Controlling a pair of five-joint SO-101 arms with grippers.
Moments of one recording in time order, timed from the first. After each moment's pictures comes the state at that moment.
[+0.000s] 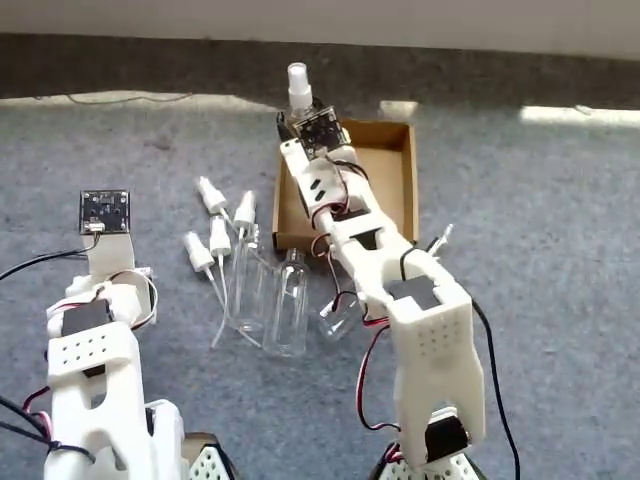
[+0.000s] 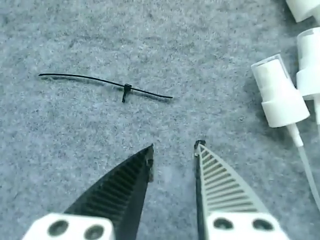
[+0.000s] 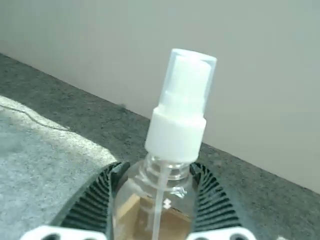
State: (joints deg) left arm -25.2 -46.0 69.1 42.2 -7.6; right arm -24.0 35.6 9.5 -36.5 14.2
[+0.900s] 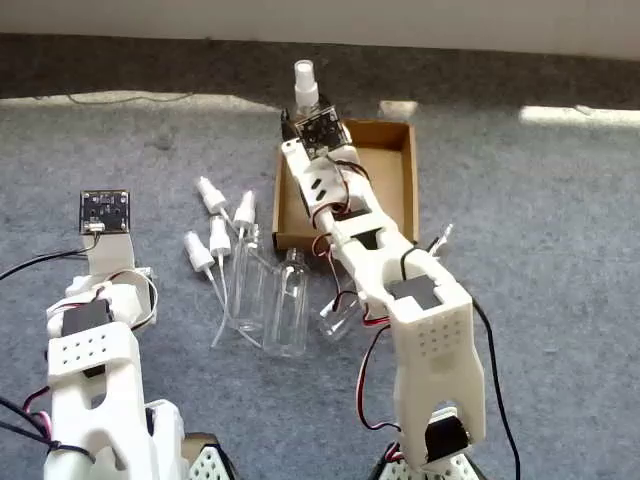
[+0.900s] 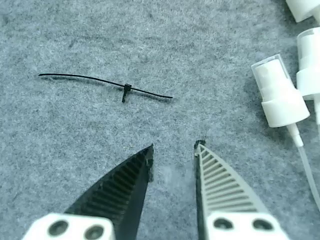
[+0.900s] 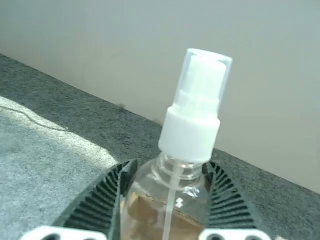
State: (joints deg) left arm -25.2 -46.0 69.1 42.2 -7.6; right arm -23.8 35.6 9.5 -36.5 14.2
